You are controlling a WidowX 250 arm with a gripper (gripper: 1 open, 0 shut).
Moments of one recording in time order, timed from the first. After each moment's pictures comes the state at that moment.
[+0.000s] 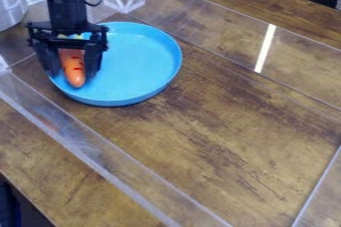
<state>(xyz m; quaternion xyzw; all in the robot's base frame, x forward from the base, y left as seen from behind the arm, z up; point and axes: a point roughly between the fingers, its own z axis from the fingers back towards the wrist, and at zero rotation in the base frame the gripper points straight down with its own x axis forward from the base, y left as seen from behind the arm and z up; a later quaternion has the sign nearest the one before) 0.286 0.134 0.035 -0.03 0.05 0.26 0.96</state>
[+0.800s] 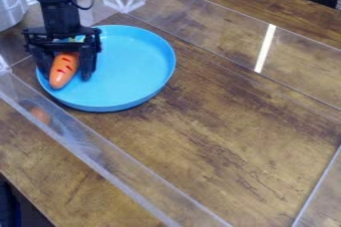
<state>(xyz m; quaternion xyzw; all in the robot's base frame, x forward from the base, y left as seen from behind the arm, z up) 0.291 0.148 0.023 -0.05 0.05 0.28 0.96</state>
